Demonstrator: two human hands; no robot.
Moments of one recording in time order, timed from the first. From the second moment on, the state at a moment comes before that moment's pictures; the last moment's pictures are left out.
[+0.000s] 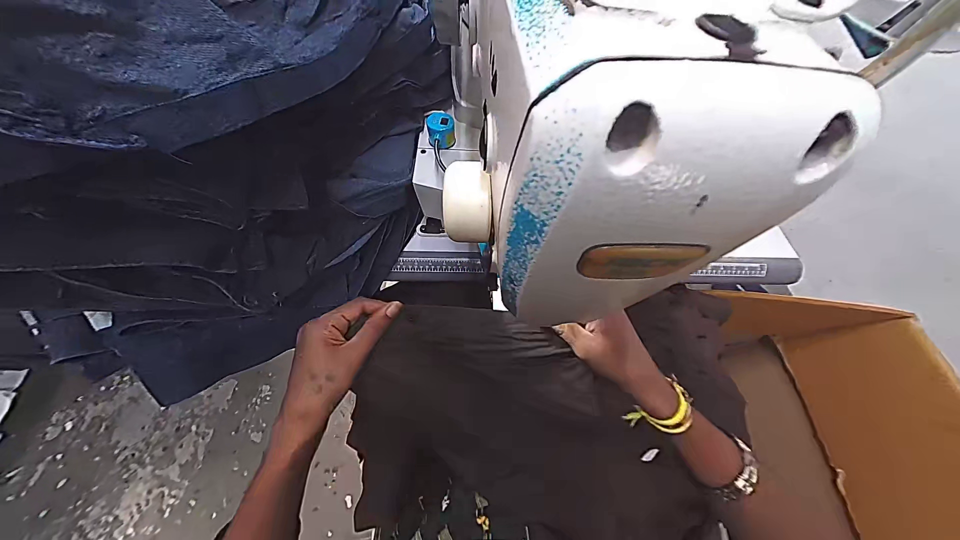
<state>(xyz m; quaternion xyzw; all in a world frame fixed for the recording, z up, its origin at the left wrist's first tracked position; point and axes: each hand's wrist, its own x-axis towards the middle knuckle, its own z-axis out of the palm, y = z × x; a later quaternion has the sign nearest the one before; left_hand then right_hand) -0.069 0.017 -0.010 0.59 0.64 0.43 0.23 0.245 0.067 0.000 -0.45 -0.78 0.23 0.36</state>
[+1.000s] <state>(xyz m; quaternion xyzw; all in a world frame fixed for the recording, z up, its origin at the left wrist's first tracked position) 0.028 0.048 -0.016 0.60 0.54 0.42 0.41 0.317 0.136 -0.025 -0.55 -0.76 -0.06 0.35</state>
